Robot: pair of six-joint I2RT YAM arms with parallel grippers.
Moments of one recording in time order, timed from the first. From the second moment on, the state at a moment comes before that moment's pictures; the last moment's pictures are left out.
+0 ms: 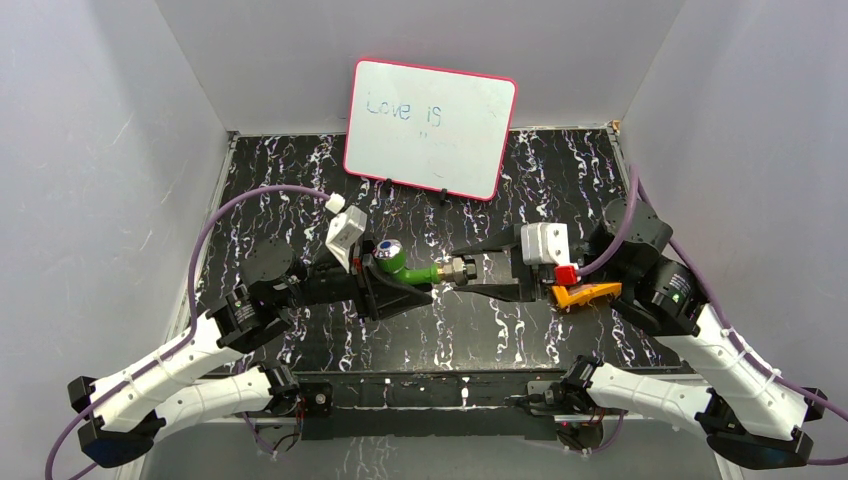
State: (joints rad) left arm -1.01 0.79 0.95 -0.02 0.48 -0.49; right arm 0.95 0.85 1.32 -0.45 -0.71 -0.42
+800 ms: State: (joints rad) left arm -1.01 0.78 0.94 -0.02 0.47 -0.21; right arm 0.95 0.81 1.17 -0.22 -0.59 0.17
